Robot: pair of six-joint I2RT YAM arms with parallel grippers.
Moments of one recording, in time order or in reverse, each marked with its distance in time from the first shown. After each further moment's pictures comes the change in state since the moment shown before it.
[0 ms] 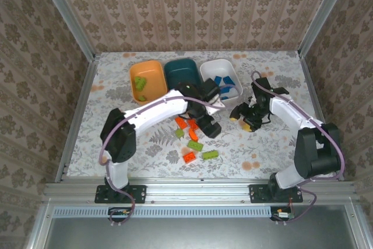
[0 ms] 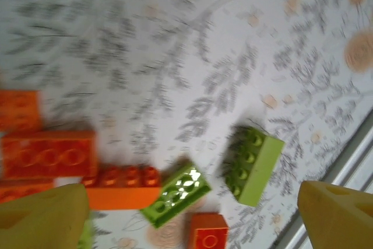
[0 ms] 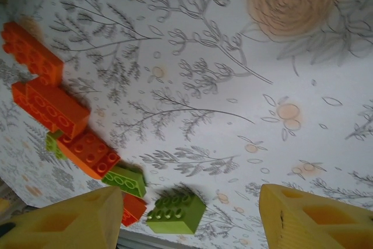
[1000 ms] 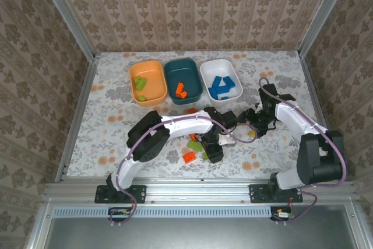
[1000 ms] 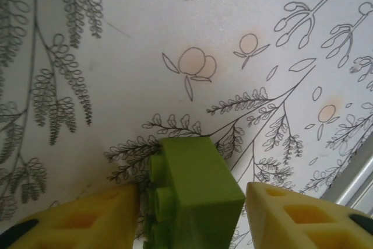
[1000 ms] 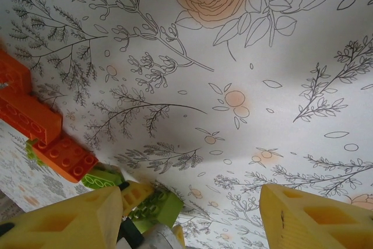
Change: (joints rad) left arm -0.159 0.236 -0.037 0.003 0.048 0.084; right arm -0.069 -0.060 -0.091 0.000 0.003 -0.001
